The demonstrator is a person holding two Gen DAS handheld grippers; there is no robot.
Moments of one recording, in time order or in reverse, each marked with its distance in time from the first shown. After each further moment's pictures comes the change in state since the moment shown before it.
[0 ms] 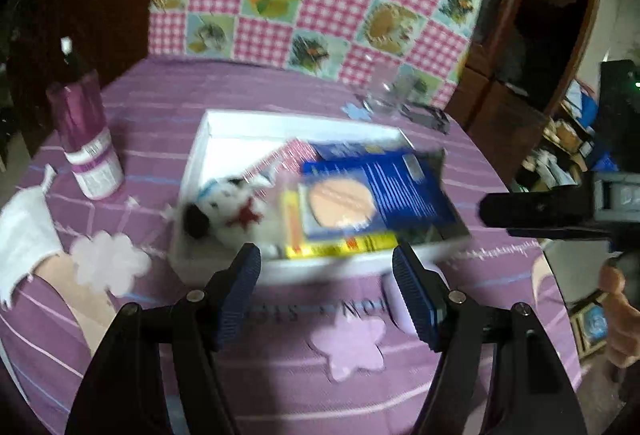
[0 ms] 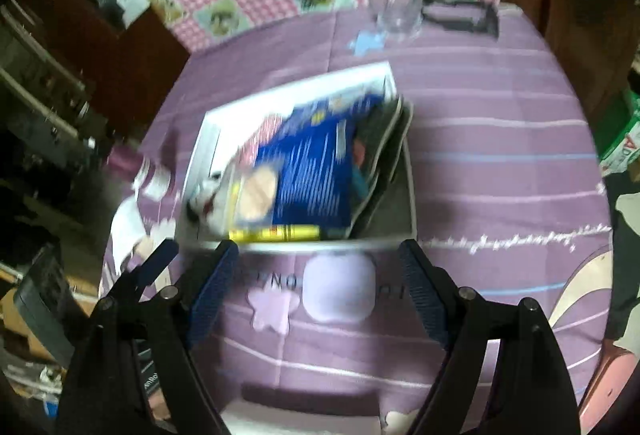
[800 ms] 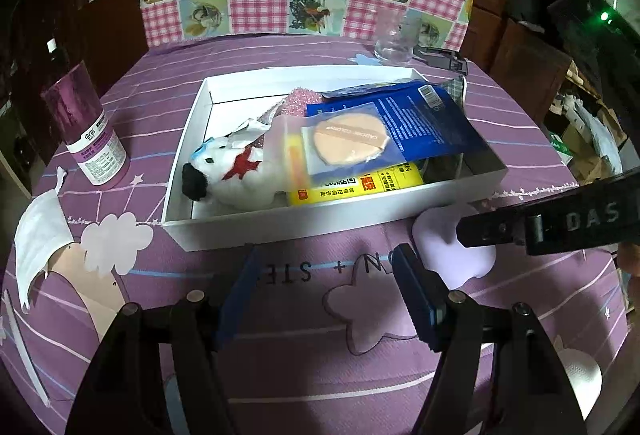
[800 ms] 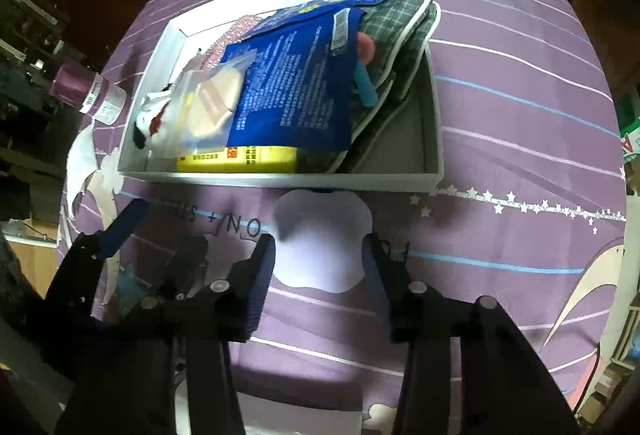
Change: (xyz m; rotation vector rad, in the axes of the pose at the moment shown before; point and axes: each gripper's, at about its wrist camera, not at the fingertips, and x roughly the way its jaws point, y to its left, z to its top) left arm 0.023 -0.015 -0.025 0.115 0.103 0.152; right arm 0.056 0.004 -0.017 -0.056 0.223 -0.106
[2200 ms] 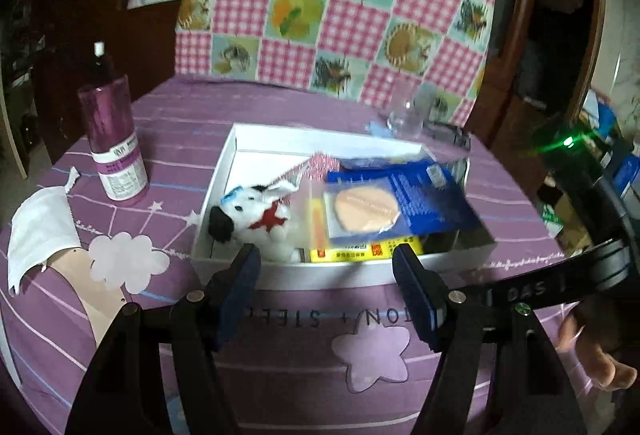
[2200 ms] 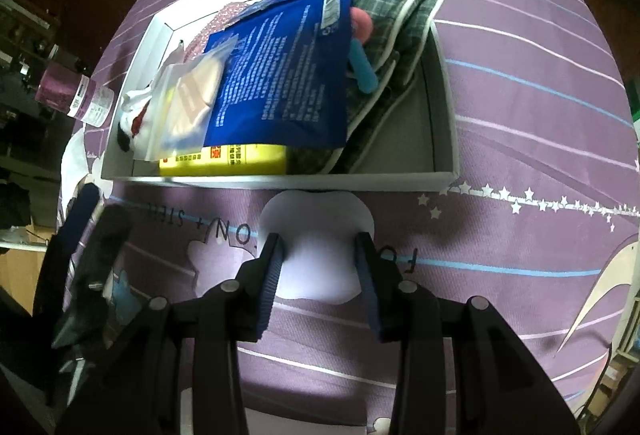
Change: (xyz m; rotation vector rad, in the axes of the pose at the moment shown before) left arm -0.028 0.019 0.003 -0.142 -0.230 -0.025; right arm 0.016 -0.003 0.003 -0.007 0.028 0.022
